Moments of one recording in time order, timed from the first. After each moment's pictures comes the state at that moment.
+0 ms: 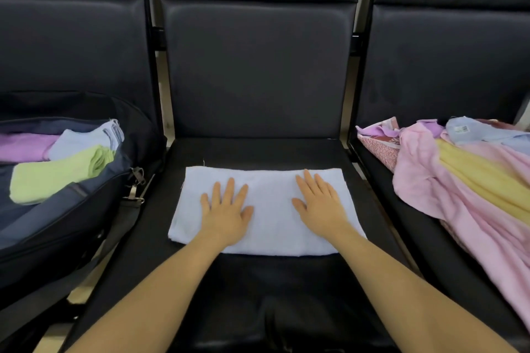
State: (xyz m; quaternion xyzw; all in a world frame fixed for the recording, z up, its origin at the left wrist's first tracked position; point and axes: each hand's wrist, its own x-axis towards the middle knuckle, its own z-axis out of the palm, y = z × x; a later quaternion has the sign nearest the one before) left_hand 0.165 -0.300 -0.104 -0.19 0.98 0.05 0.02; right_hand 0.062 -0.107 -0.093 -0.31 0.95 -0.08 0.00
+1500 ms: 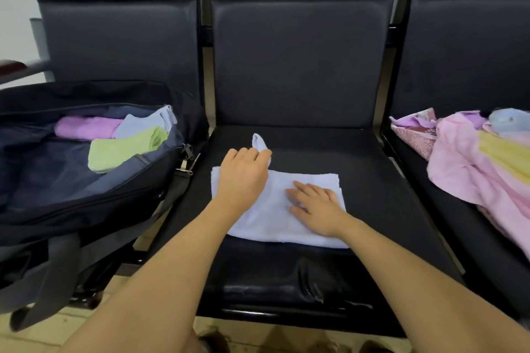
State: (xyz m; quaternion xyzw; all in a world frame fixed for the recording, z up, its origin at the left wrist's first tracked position) left_hand 0.217 -0.305 -0.036 -0.05 0.92 -0.10 -0.37; right_hand 0.124 -0.133 -0.097 -0.43 0.89 -0.10 0.10
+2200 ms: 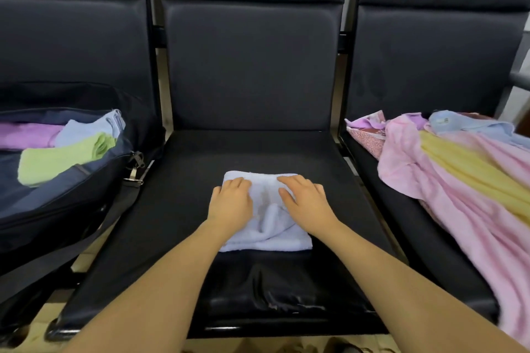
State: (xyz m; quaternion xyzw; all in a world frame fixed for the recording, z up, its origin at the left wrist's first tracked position) left_hand 0.185 -0.260 -0.083 -0.15 0.98 0.10 -0.10; right_hand 0.118 -0.096 -0.072 -0.34 0.91 -0.23 -0.03
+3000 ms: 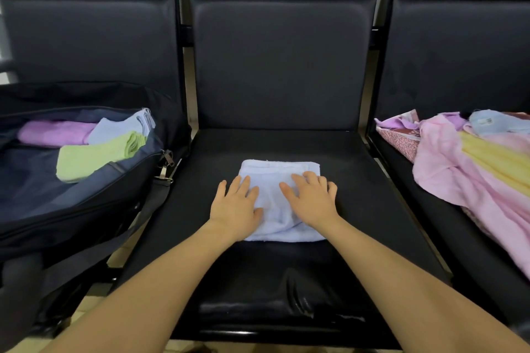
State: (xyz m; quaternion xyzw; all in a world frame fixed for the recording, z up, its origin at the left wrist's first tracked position) left_hand 0.213 -0.295 -0.079 -0.14 0.99 -0.07 0.04; right_hand 0.114 -0.154 -0.086 -0.25 0.96 -0.16 0.00
